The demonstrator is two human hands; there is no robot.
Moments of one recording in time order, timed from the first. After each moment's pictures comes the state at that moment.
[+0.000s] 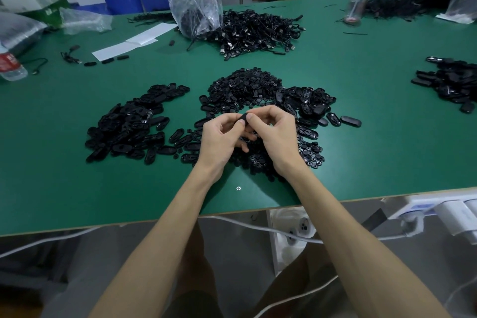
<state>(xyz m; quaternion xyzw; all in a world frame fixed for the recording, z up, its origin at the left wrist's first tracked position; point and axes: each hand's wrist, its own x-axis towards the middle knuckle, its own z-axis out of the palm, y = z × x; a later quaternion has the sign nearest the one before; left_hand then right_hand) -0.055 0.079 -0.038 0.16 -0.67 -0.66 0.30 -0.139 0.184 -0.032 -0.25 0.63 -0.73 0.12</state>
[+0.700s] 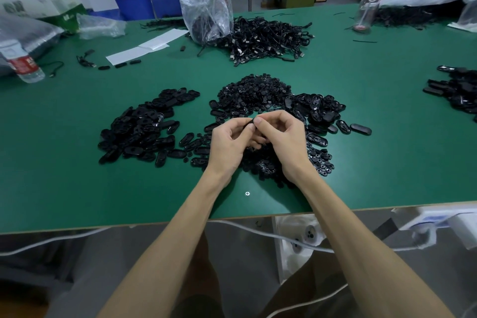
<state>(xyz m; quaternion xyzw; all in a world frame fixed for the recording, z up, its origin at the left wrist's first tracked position) -0.053 0.081 -0.038 0.15 -0.68 -0.64 0.33 -0.140 0.183 -0.033 -0.25 0.61 -0.74 0.13</state>
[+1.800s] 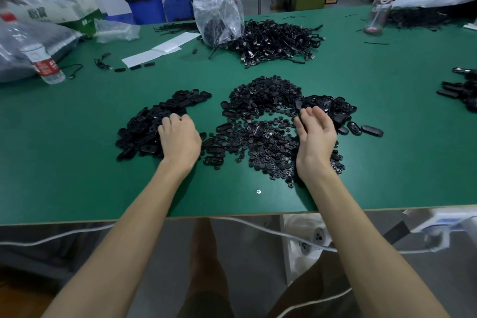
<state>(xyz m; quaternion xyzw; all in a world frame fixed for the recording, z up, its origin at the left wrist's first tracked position) -0.003 -0.015 -0.020 0.43 -0.88 -0.02 0.18 -0.149 0.185 -0.027 0.03 0.42 -0.90 0.13</state>
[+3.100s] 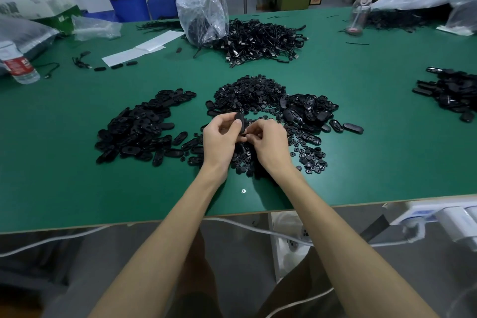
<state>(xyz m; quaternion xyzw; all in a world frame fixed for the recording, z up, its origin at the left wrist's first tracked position) -0.057 0.078 -0.032 0.27 -0.63 -0.63 0.36 -0.138 0.163 -0.035 -0.31 0.86 -0.41 0.02</state>
